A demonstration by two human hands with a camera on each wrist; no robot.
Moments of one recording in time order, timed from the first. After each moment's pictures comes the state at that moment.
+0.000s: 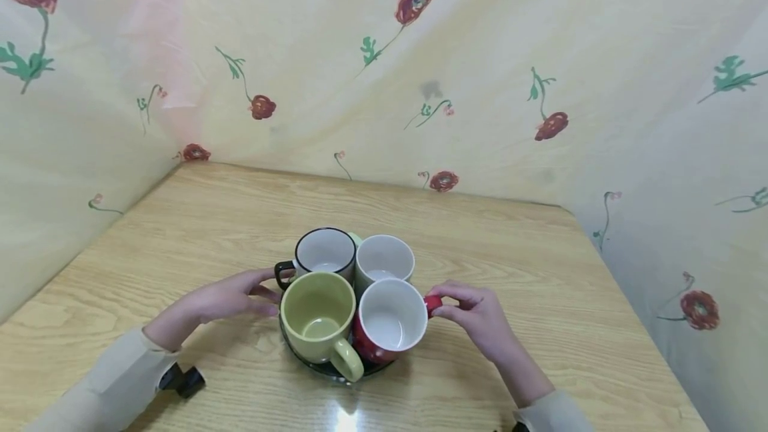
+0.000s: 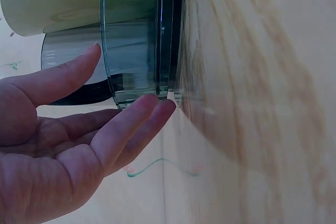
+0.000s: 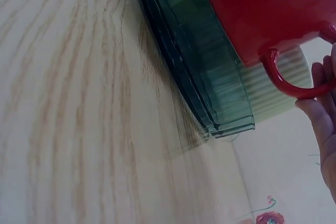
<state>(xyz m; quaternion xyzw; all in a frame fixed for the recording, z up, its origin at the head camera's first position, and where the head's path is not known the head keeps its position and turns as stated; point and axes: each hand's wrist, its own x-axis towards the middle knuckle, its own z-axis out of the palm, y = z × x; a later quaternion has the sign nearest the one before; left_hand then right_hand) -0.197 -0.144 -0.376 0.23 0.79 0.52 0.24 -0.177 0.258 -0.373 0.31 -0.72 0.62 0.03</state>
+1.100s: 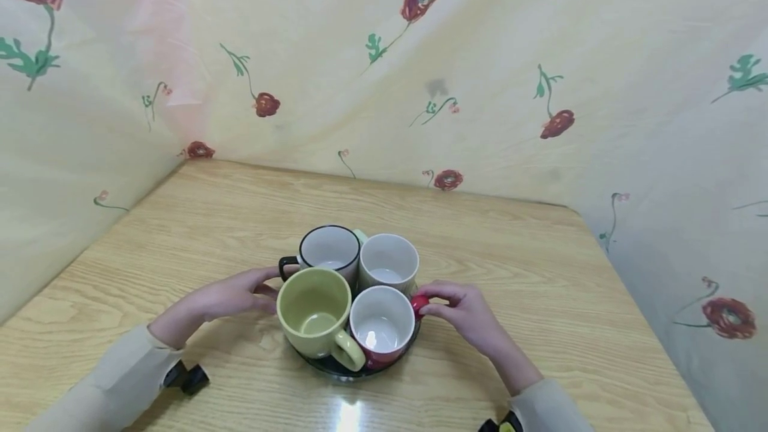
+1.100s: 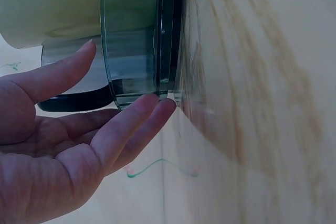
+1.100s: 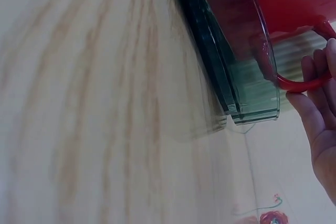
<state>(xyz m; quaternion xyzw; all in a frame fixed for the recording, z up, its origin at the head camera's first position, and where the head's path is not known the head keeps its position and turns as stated) -0.198 -0.144 -0.378 0.24 0.78 0.52 0.25 -0.192 0.247 -0.384 0.31 -0.79 0.53 0.00</state>
